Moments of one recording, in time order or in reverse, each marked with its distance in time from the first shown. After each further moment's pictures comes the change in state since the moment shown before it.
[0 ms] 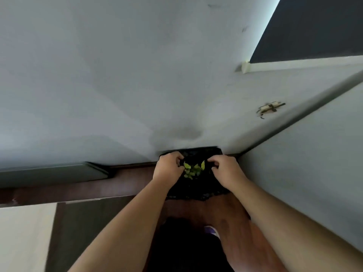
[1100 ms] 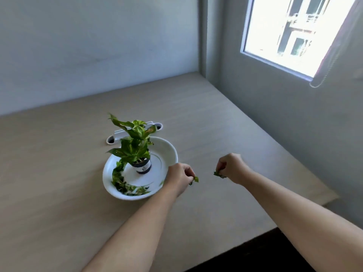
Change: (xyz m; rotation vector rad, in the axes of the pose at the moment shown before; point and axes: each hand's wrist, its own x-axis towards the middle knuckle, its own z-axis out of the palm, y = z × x) left_hand -0.594 -0.299 -0.127 -0.512 1.046 -0.701; right_hand -0.409 -0.399 0.280 -0.496 -0.599 -1.108
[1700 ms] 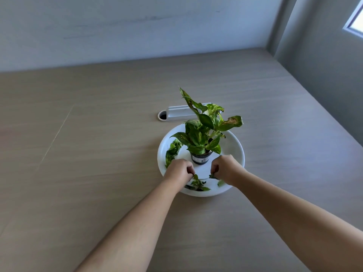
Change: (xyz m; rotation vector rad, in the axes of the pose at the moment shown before) left_hand 0.034 -0.172 -0.102 0.113 0.010 -0.179; right_hand 0.087 -0.144 0.158 -0.302 -0.294 -0.270
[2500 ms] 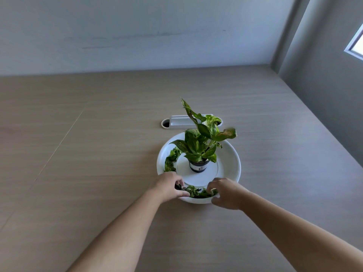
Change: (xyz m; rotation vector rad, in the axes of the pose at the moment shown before) left_hand -0.019 -0.021 -0.008 0.208 -0.118 0.028; right_hand -0.034 0.023 0.007 -0.204 -0.174 -0.248
